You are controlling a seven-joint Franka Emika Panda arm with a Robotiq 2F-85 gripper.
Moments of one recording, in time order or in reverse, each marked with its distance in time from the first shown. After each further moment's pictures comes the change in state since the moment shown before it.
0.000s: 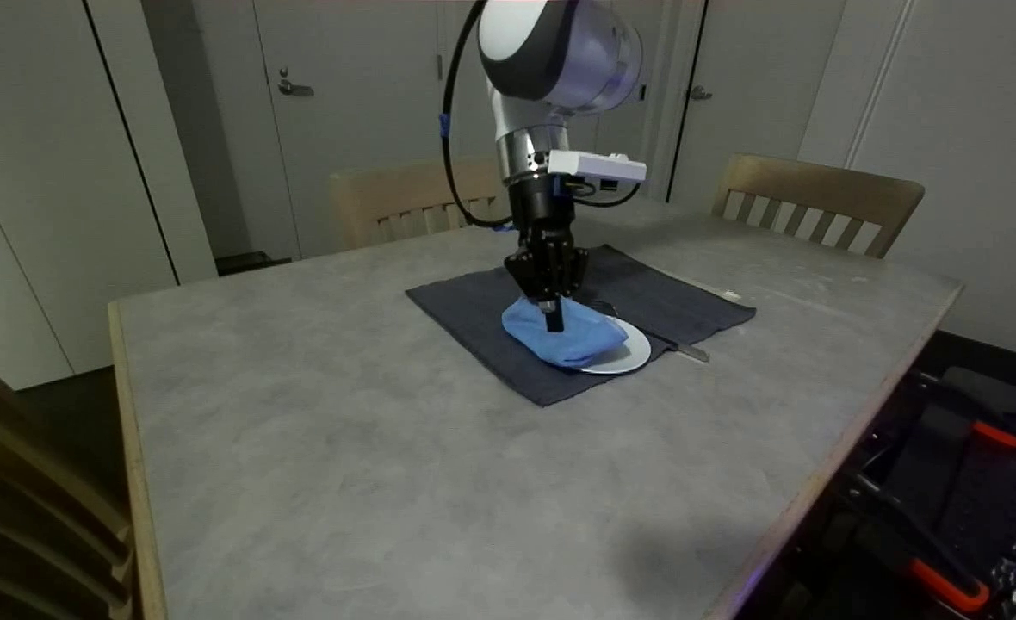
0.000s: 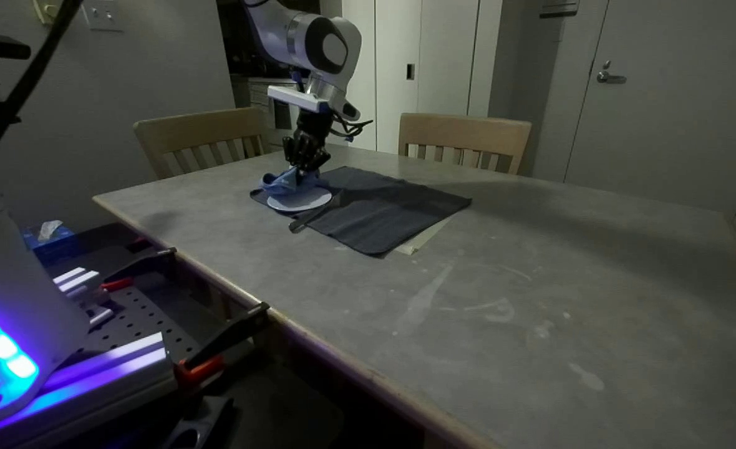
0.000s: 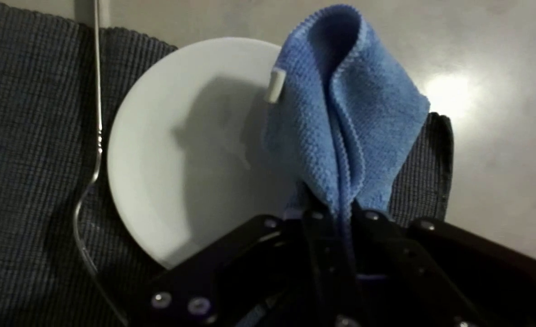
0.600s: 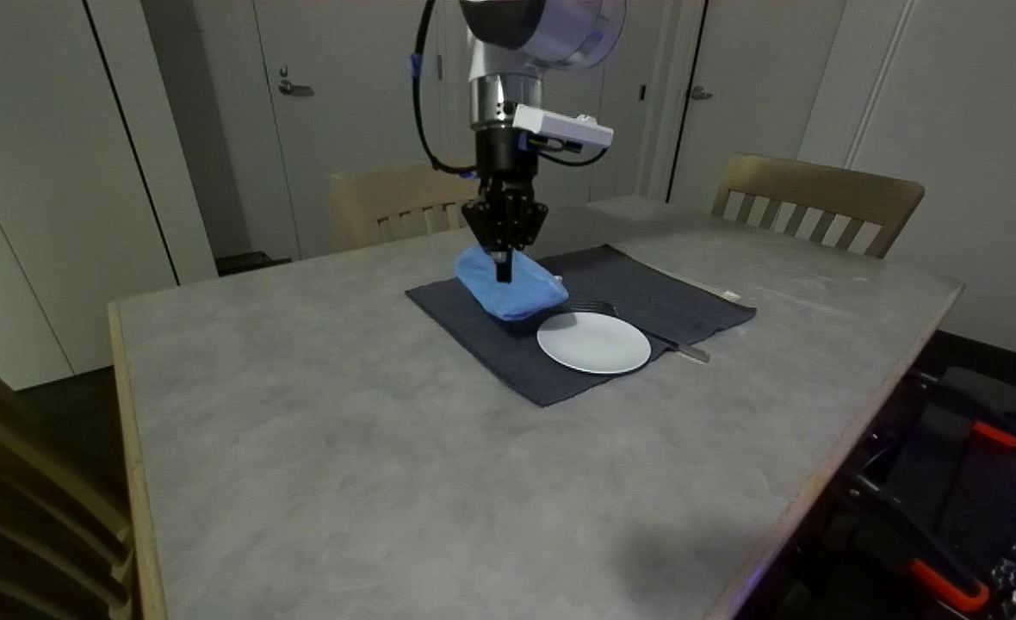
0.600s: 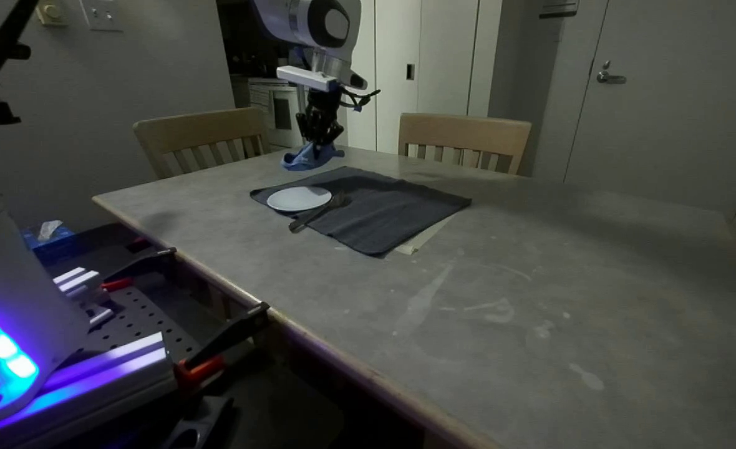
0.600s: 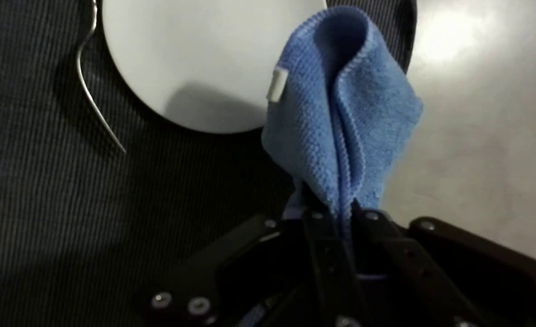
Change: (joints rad) arm 0.019 -0.023 -0.002 0.094 -0.014 0.091 0.006
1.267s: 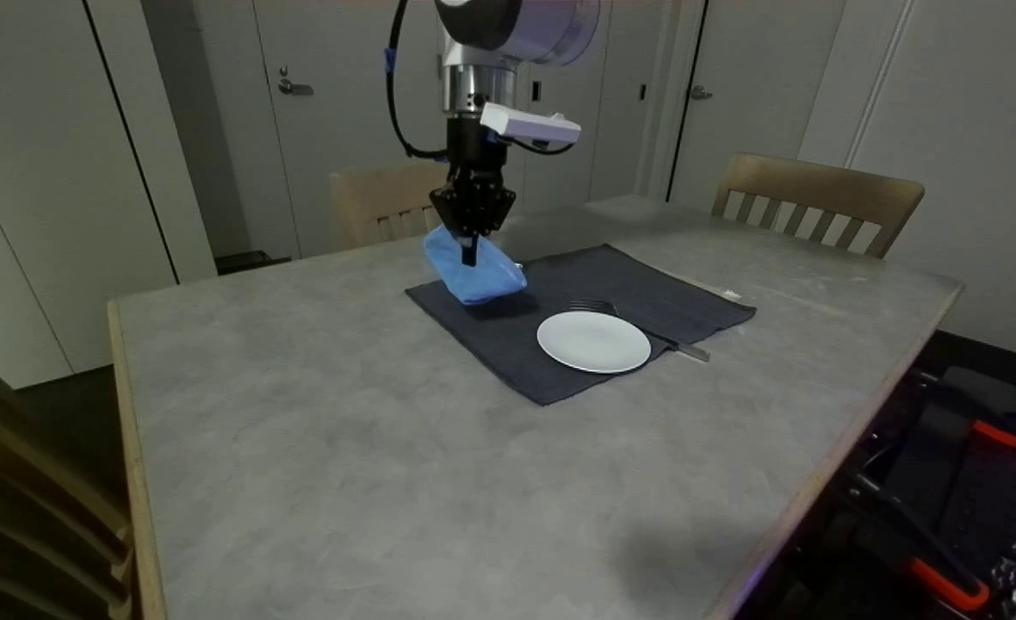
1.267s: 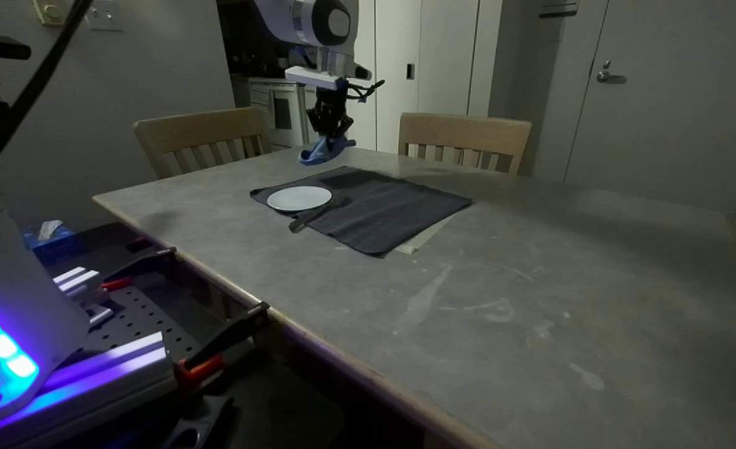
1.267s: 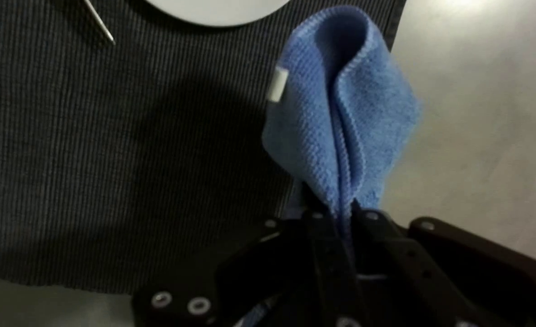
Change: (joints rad) arm 0.035 0.066 -0.018 0.118 -0.053 0.085 0.030
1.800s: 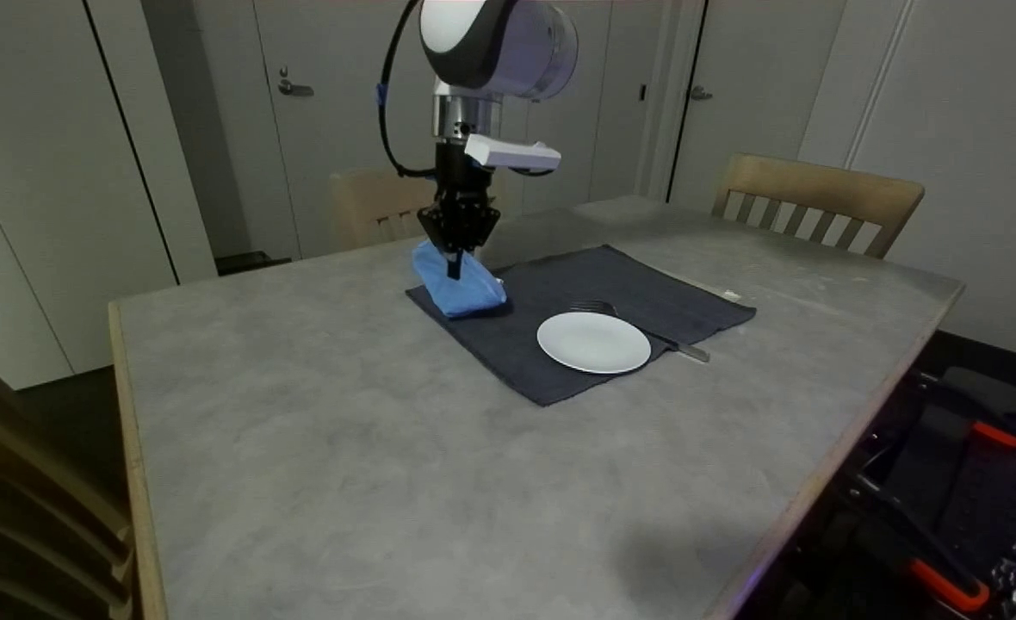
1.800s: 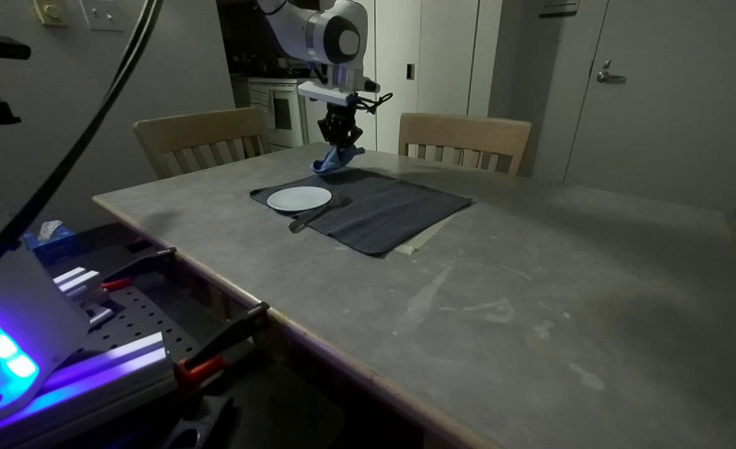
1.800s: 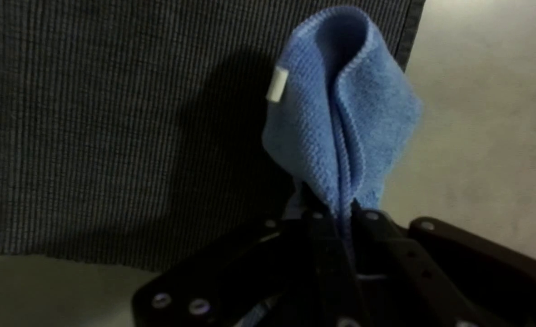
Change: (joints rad) arm -0.004 0.133 -0.004 0.141 -0.001 0.028 -0.007
